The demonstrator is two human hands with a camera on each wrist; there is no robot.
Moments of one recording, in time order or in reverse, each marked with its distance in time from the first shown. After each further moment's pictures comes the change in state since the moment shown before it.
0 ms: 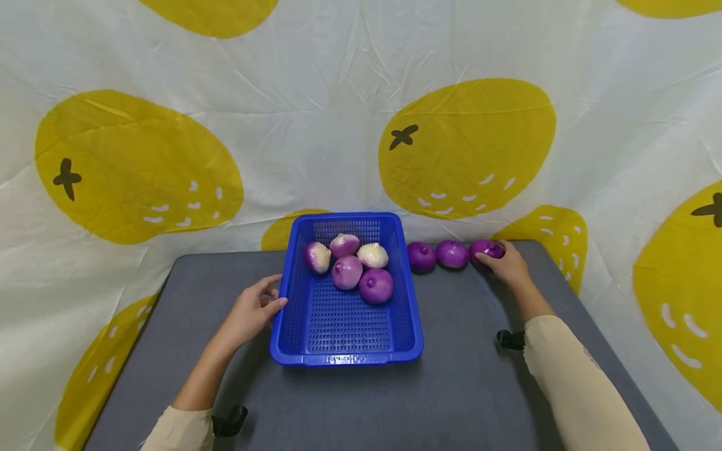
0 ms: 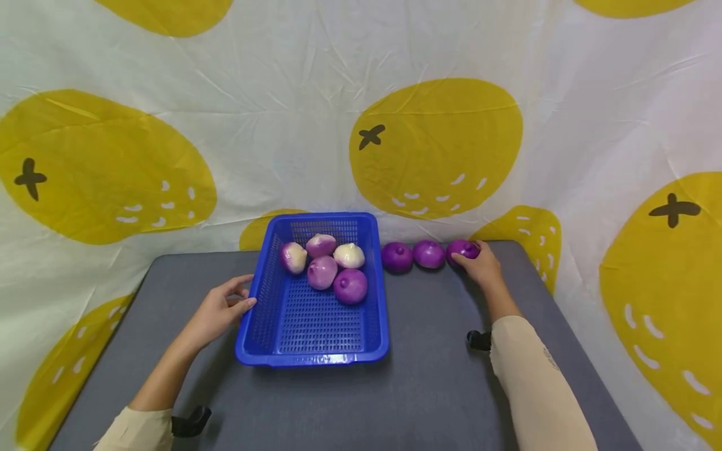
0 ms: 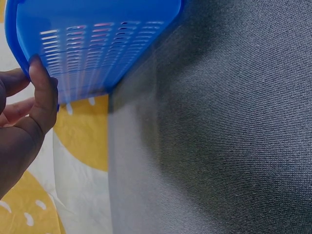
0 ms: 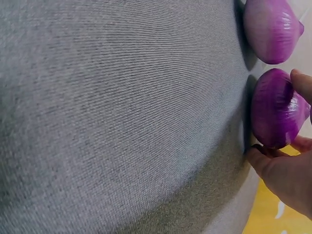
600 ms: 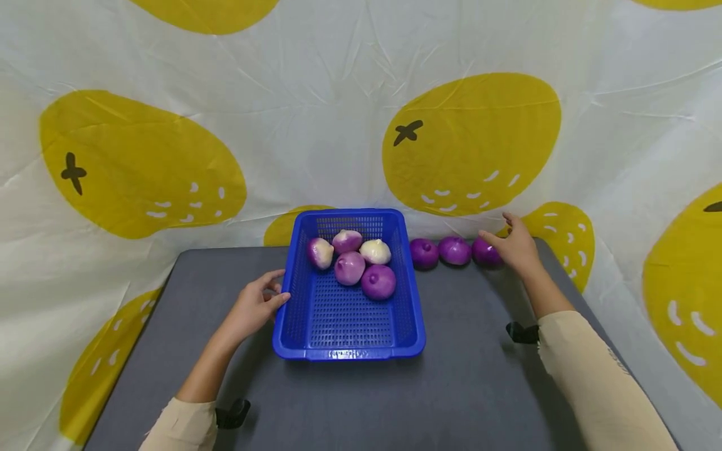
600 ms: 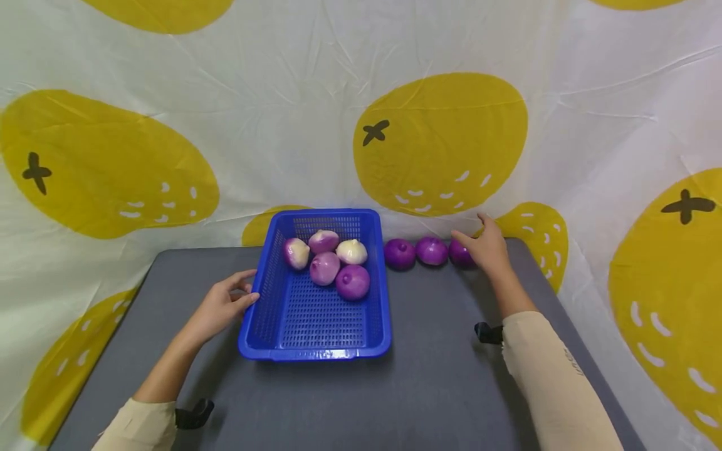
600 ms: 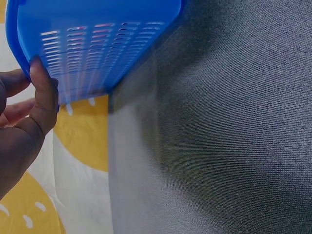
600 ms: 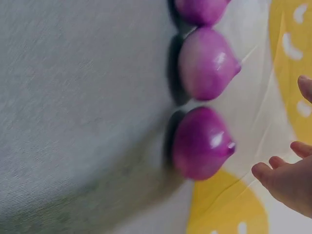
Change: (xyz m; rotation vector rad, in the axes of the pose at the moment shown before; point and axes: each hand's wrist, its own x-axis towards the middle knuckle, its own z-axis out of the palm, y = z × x) left_hand -0.001 0.006 0.000 -0.006 0.000 0.019; right_hand -0.012 -0.055 -0.027 0.020 0.034 -0.142
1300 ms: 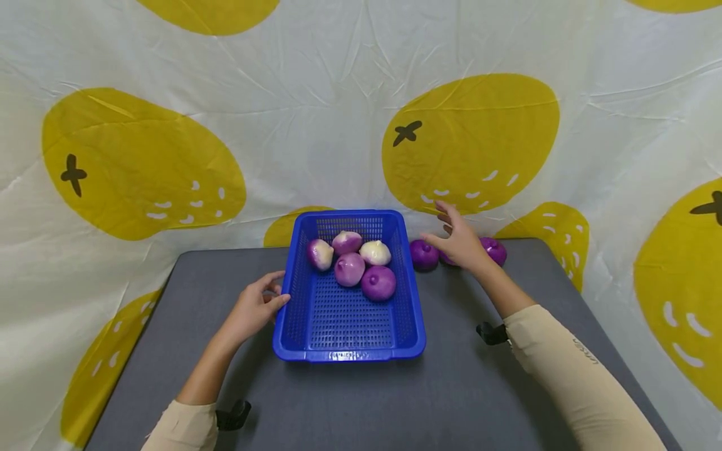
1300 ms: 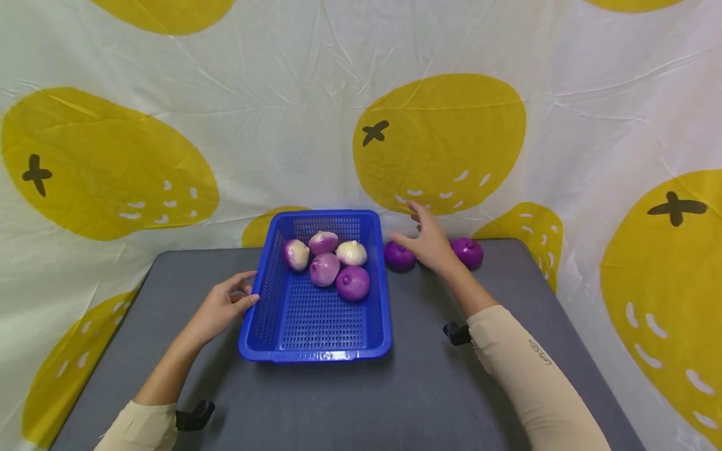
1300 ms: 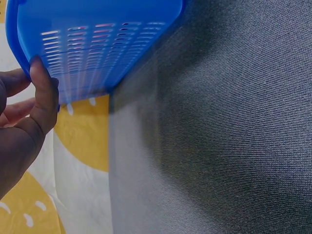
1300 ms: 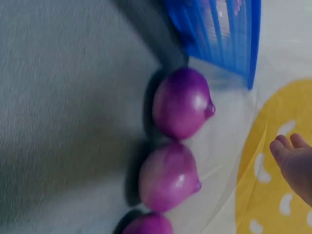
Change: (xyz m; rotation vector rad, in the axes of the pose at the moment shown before) left_hand 0.001 -0.002 -0.001 -0.007 0.002 -0.011; right_hand -0.016 -0.092 0.061 0.235 -0.158 -0.341
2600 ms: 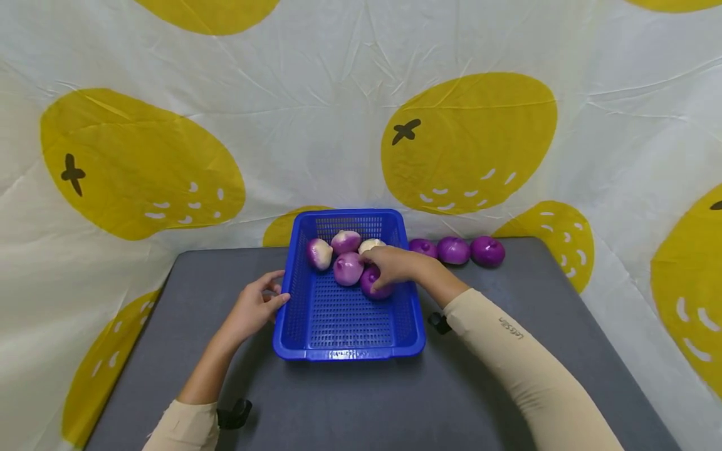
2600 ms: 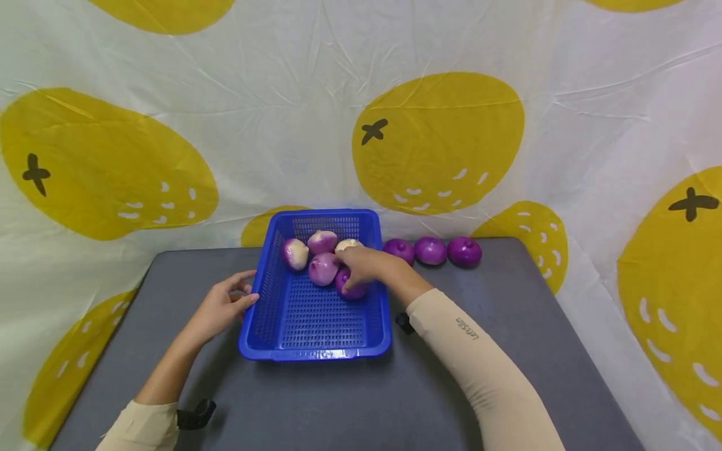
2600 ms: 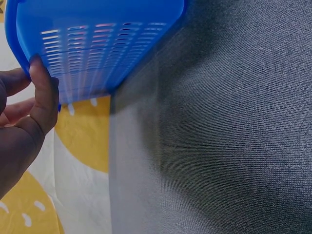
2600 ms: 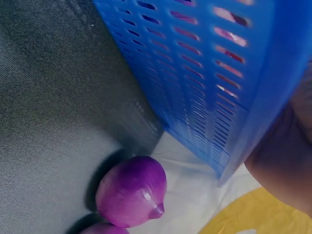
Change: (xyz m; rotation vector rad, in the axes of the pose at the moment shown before) left_hand 0.002 -0.002 0.000 -0.015 -0.001 0.004; right_hand 0.026 -0.046 0.097 -0.570 -0.712 -0.188
